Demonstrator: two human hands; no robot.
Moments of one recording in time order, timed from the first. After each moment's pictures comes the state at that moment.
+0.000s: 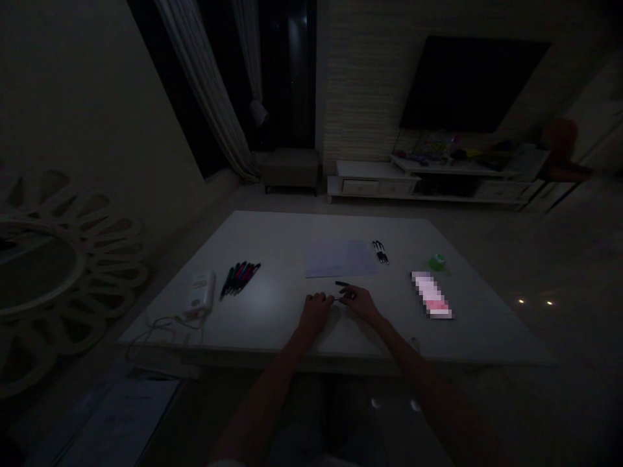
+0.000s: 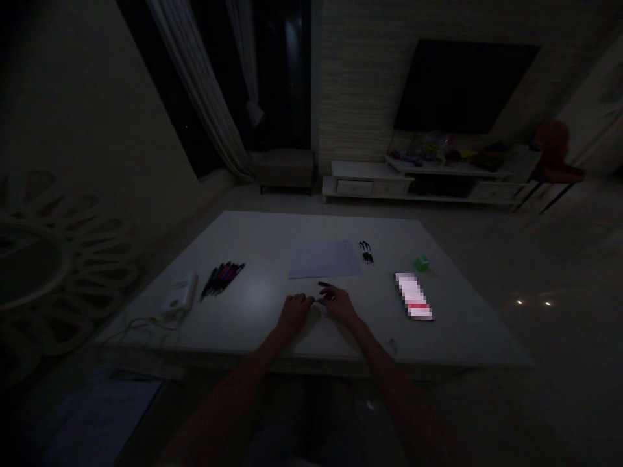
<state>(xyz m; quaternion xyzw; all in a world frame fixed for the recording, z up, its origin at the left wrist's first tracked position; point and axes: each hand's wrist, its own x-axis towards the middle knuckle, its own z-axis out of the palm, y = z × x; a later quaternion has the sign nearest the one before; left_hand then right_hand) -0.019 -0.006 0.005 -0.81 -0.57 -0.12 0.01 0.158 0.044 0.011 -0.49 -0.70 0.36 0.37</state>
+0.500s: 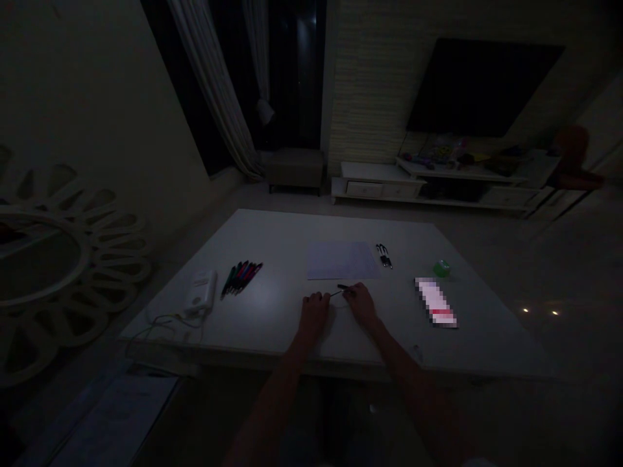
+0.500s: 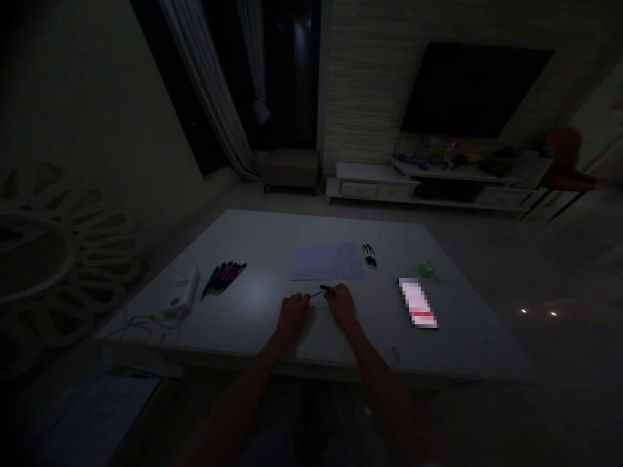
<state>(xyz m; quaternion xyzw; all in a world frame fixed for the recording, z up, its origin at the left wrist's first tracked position) -0.016 -0.003 0.005 -0.75 -0.65 -0.11 0.02 0.152 0.061 -0.011 -0.57 -0.71 0.21 0.35</state>
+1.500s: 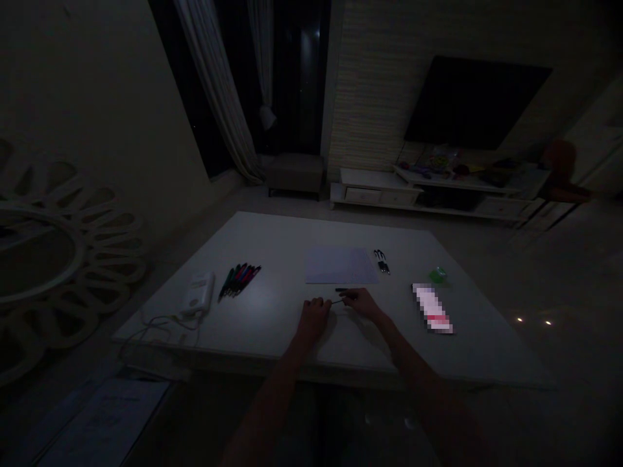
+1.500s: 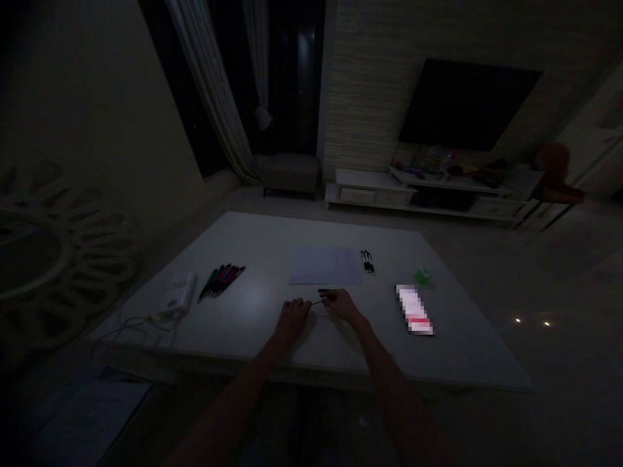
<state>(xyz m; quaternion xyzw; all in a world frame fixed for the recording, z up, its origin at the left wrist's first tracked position) -0.017 -0.005 0.012 -0.79 -0.61 -0.08 0.00 0.168 0.080 0.008 -0.45 -0.72 0.44 0.30</state>
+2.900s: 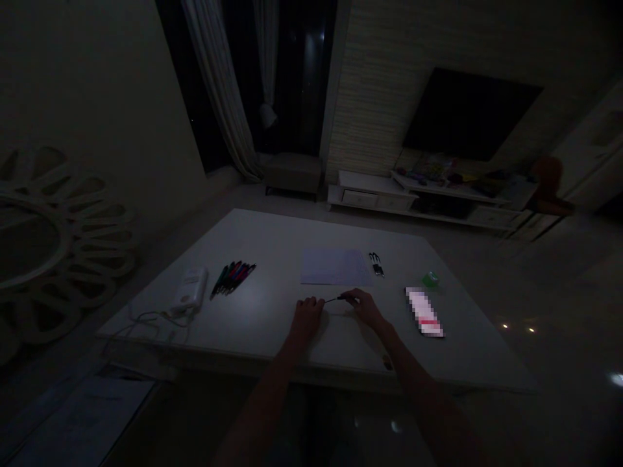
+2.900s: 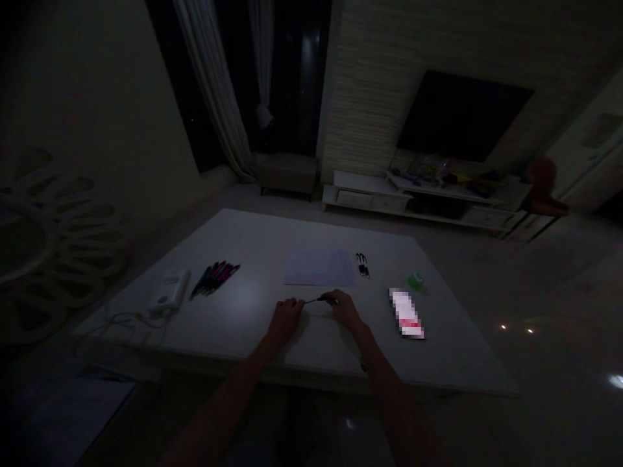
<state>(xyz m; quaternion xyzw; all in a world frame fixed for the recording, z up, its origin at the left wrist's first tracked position) -0.019 -0.002 0.006 -0.77 -0.62 -0.11 0.01 0.190 0.072 0.015 -0.42 -0.78 0.31 0.35</state>
